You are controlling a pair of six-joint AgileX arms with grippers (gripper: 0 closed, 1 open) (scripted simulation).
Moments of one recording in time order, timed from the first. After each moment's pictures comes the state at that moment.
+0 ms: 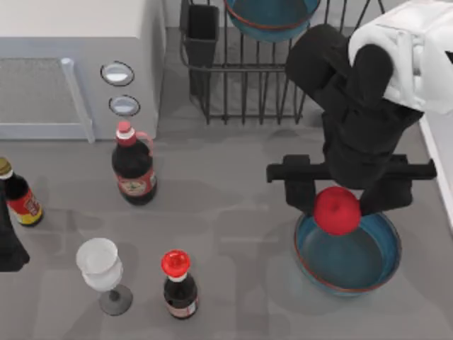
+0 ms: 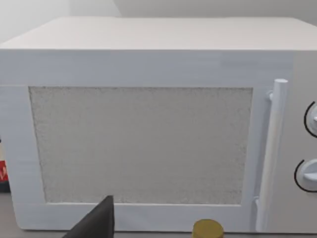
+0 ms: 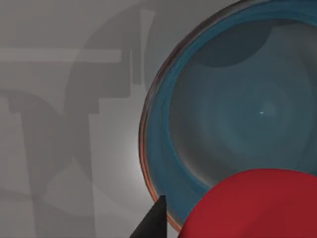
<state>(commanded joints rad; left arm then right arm) 0.00 0.00 0.00 0.00 0.00 0.00 0.63 1.82 1.43 -1.14 0.02 0.64</state>
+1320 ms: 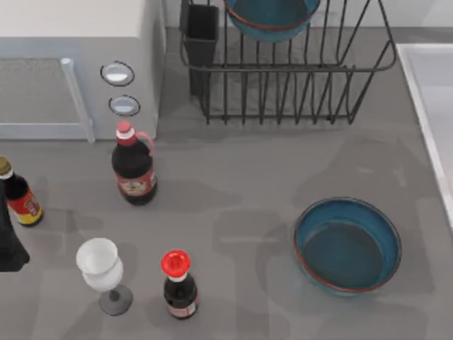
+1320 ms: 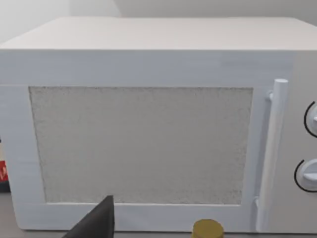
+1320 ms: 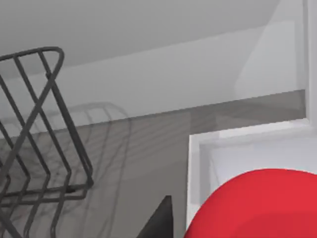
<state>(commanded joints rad) 0.00 0.00 0.00 0.00 0.00 0.00 -0.27 1.56 0.80 0.44 -0.41 0.17</state>
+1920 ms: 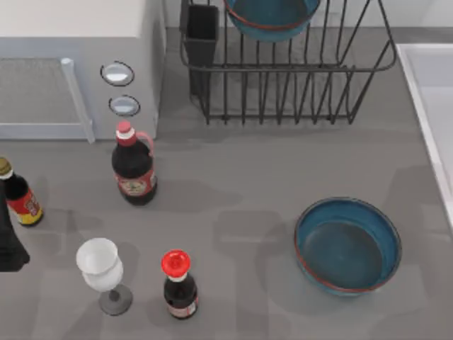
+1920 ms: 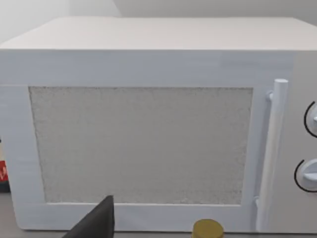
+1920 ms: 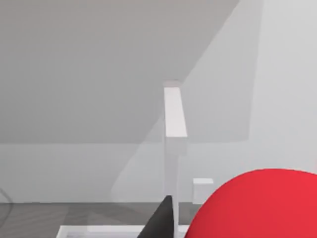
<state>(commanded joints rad) 0.00 0.00 0.00 0.00 0.00 0.00 -0.53 1.49 0.60 0.91 -0.50 0.02</state>
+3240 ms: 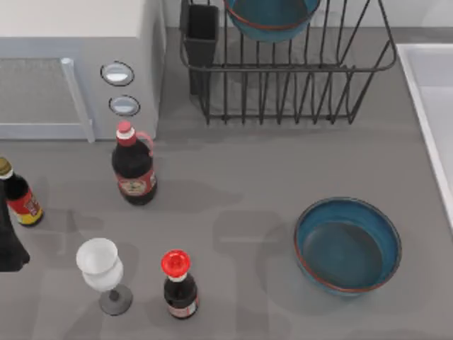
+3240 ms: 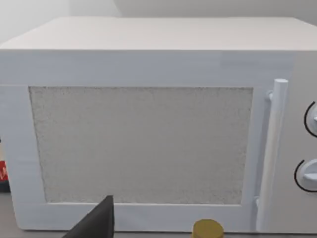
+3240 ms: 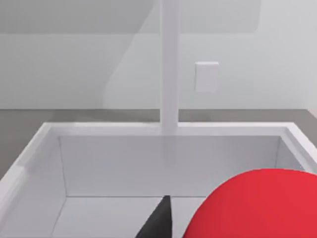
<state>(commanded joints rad) 0.00 0.00 0.00 0.00 0.00 0.00 -0.53 2.22 0.49 1.73 -0.49 0.01</state>
